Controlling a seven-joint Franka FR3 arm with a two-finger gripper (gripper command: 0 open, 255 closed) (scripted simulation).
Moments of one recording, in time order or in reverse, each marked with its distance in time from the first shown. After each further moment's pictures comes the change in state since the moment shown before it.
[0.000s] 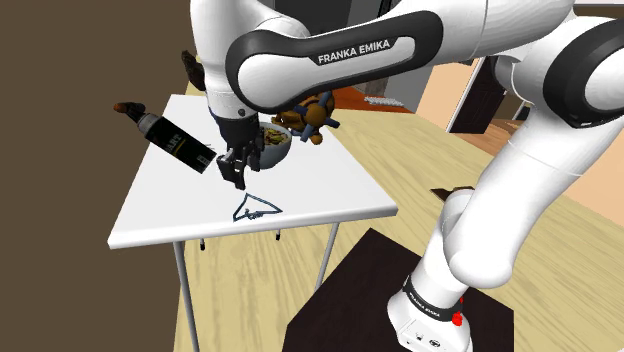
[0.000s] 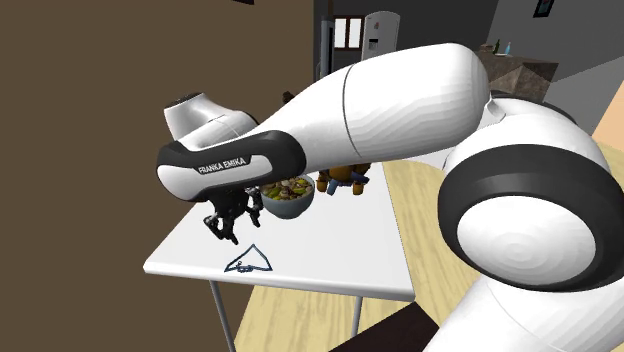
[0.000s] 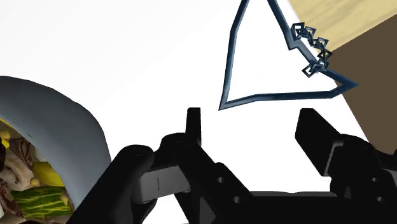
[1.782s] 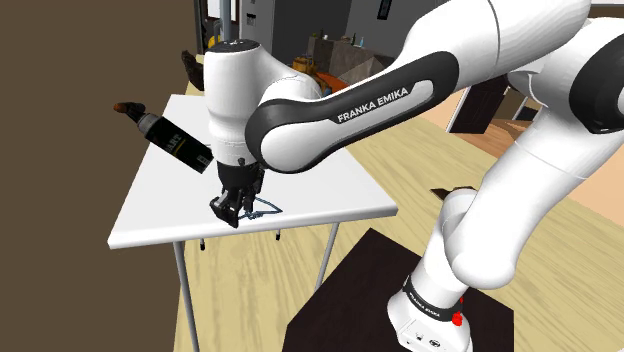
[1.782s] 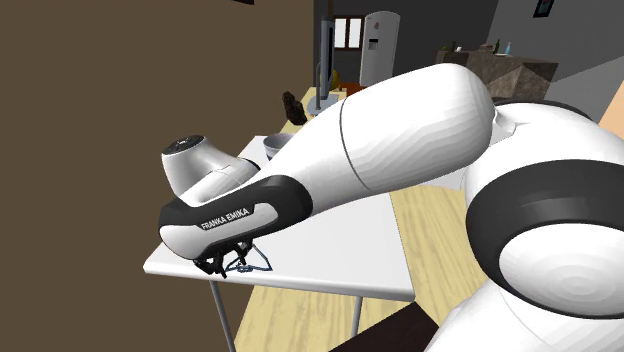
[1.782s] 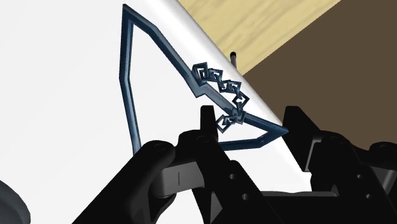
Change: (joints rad) arm 0.040 -0.050 0.053 -0.226 0.068 0.271 0.193
